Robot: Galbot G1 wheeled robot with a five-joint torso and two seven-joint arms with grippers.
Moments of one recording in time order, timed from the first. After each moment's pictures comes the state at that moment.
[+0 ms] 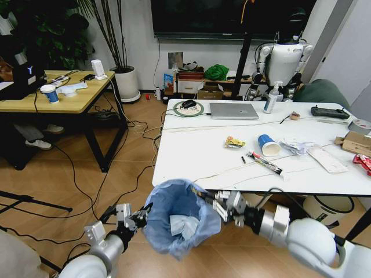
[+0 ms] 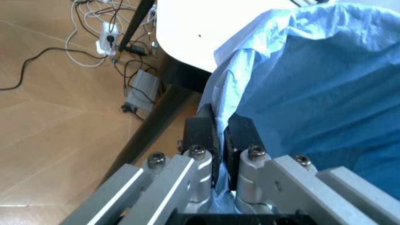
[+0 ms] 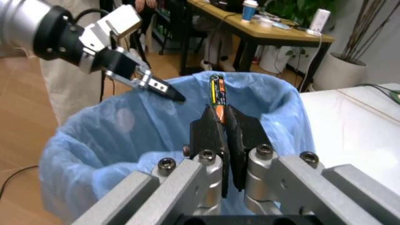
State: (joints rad) left arm 1.60 -1.00 -0.40 -2.18 -1.00 0.29 -0.19; right arm -1.24 0.49 0.00 2.18 0.52 0.09 -0.24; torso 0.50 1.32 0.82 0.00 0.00
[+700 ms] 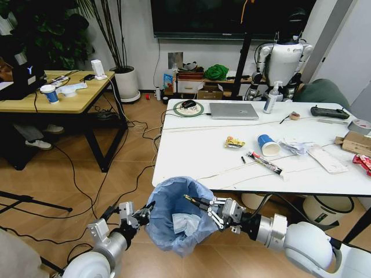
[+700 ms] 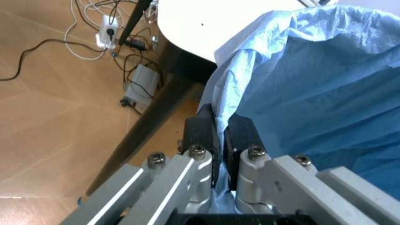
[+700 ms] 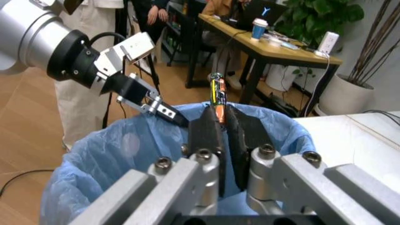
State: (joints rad) left arm 1.61 -1.03 -0.39 -2.18 -1.00 0.29 -0.19; right arm -1.17 0.51 -0.06 2.18 0.48 0.14 -0.26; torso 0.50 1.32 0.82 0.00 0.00
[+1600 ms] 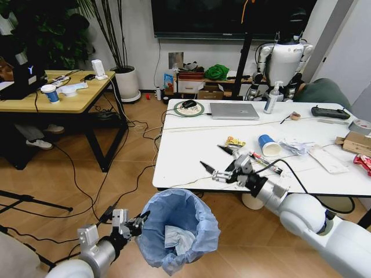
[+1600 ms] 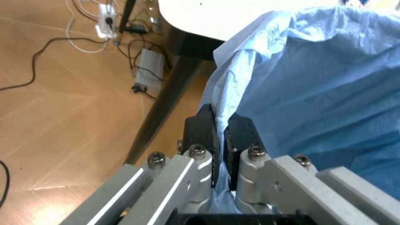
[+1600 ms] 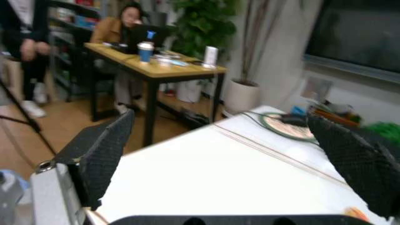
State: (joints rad) left arm 1.65 -0.75 -0.43 -2.24 -1.10 0.34 -0.20; right arm -1.05 0.64 0.10 2.03 0.67 0.06 -0.07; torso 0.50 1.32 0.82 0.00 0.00
